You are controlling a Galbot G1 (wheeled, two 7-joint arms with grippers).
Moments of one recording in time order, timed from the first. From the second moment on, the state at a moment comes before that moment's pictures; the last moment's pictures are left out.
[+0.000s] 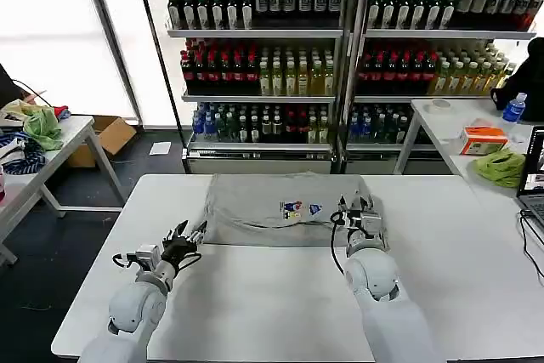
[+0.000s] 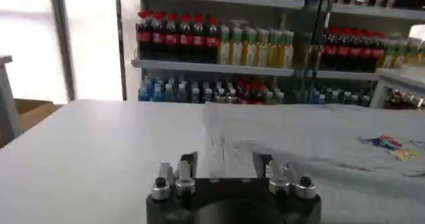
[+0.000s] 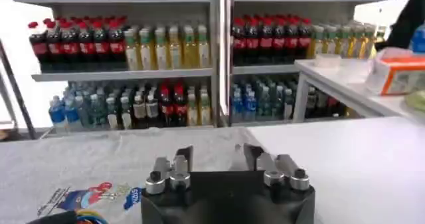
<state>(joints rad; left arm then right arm) 1.09 -1.21 -0.42 -1.67 -0.42 0.36 0.00 -0.92 1.38 0.29 1.70 0.40 -0.51 0.47</state>
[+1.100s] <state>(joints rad) 1.15 -1.16 -0.41 -1.73 -0.35 0.37 -0.02 -1.11 1.31 0.35 1.80 0.36 -0.57 0.54</state>
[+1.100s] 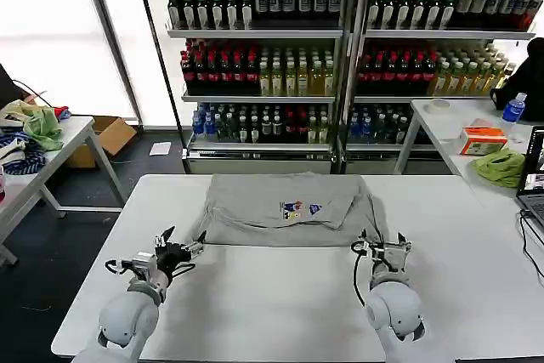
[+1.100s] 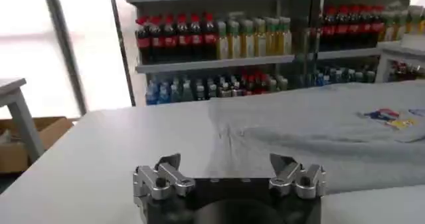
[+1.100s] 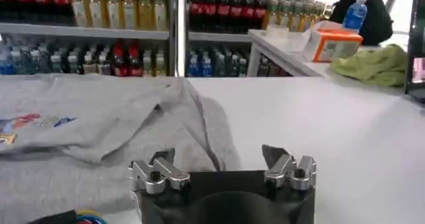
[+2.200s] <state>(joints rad) 1.07 -1.11 -0.34 -1.67 -0.42 0.45 -0.02 -1.13 1.33 0.34 1.79 0.34 -0.58 0.54</state>
